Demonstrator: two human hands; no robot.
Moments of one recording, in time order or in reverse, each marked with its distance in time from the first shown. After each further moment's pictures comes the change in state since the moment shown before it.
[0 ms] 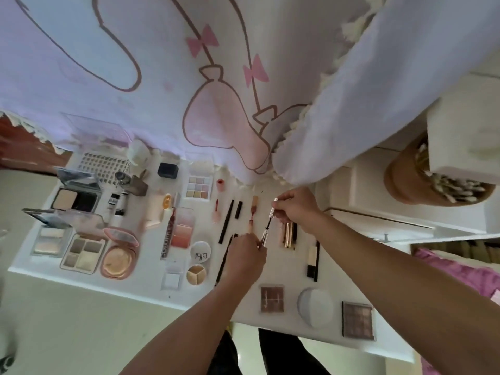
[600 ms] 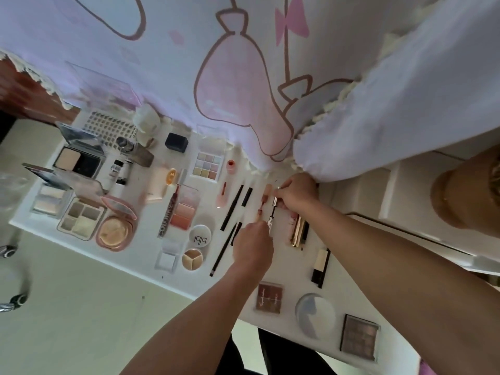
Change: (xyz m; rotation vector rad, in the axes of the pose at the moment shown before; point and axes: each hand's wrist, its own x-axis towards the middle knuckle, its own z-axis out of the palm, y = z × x) left_hand 0.025 0.003 0.032 0.185 0.043 -0.066; right_hand 0.056 0.005 0.035 -0.384 -0.015 -0.042
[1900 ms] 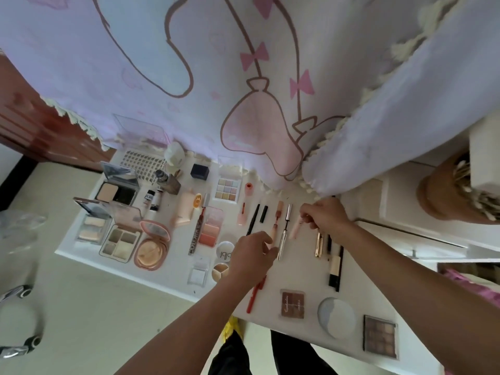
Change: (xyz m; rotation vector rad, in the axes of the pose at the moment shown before) left_hand -0.032 -0.048 -0.063 -0.304 -0.009 0.125; right_hand -0.069 0.002 -0.035 0.228 0.010 0.041
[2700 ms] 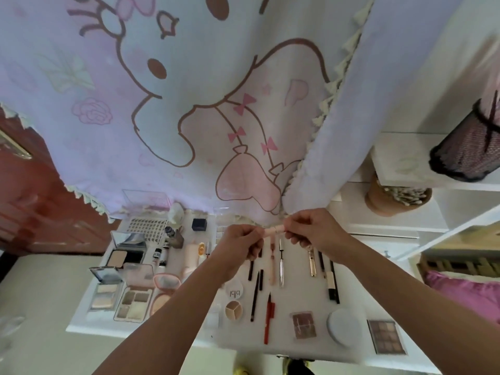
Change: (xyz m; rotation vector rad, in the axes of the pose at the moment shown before) left_hand -0.017 0.051 -0.120 -0.747 -0.315 0.122; right_hand -0.151 -0.069 -0.026 0.313 -0.082 -0.365
